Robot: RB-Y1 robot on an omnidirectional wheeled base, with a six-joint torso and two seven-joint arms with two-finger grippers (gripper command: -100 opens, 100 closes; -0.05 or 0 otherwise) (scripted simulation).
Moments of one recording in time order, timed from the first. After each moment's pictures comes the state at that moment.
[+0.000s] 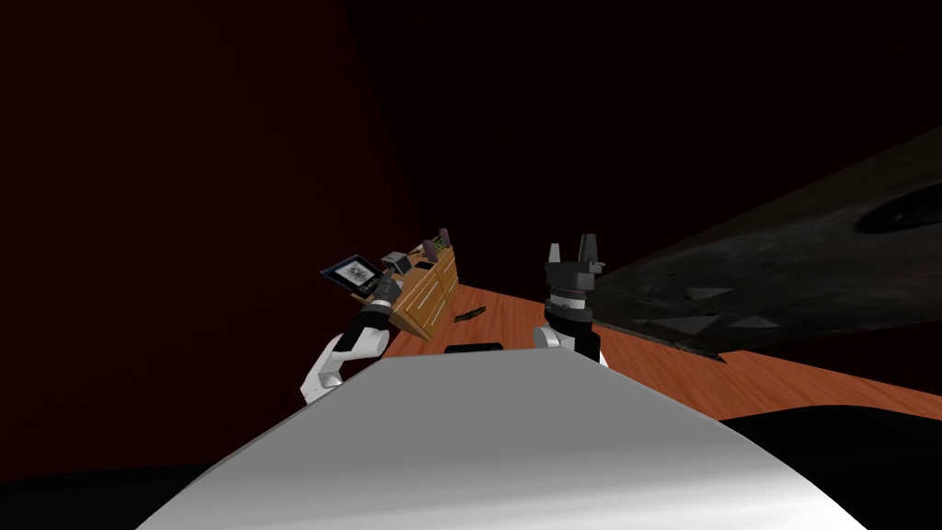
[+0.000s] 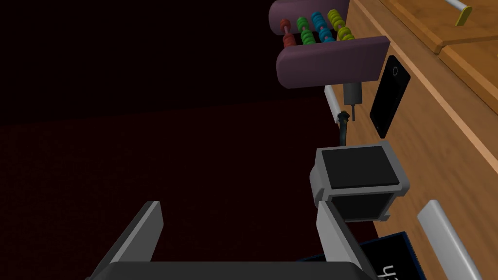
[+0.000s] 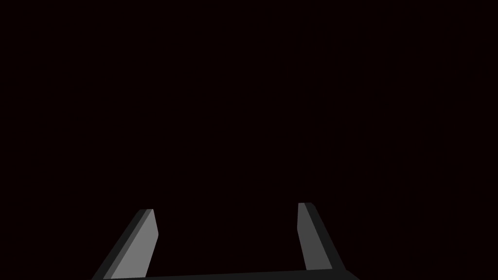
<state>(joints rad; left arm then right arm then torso) 0.40 0.34 0.11 -2.08 0.16 0.11 0.12 0.55 0.03 0.07 -2.36 0.00 -0.57 -0.06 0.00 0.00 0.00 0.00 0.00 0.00</state>
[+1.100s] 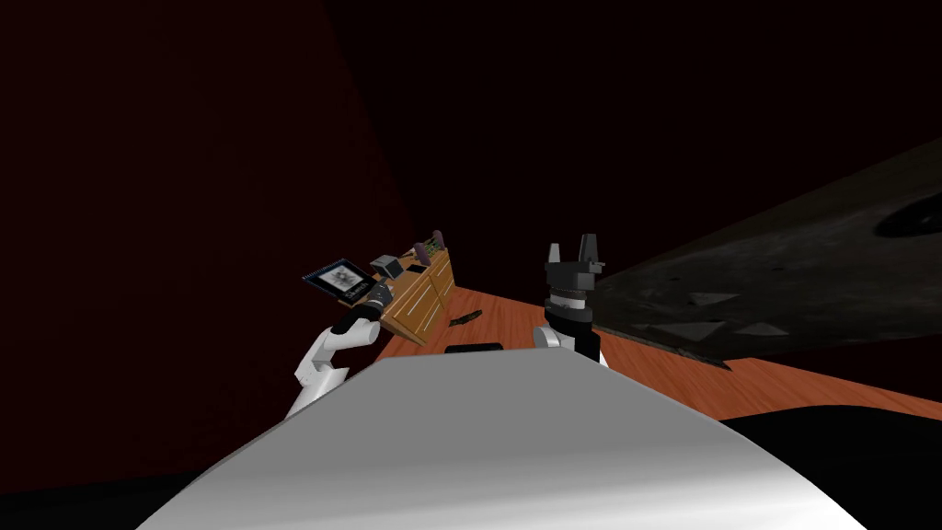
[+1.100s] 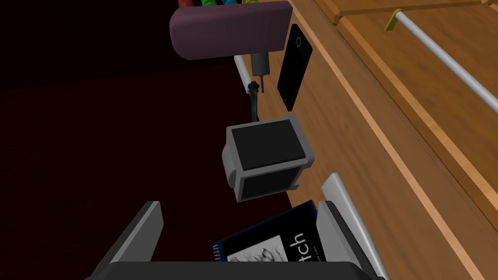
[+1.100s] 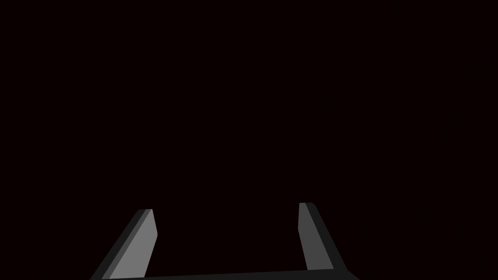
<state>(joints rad) 0.29 0.42 0.21 -1.91 0.21 0.41 0.19 0.55 0.03 0.07 -2.36 0.00 -0.57 -0.06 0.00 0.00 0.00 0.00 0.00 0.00</state>
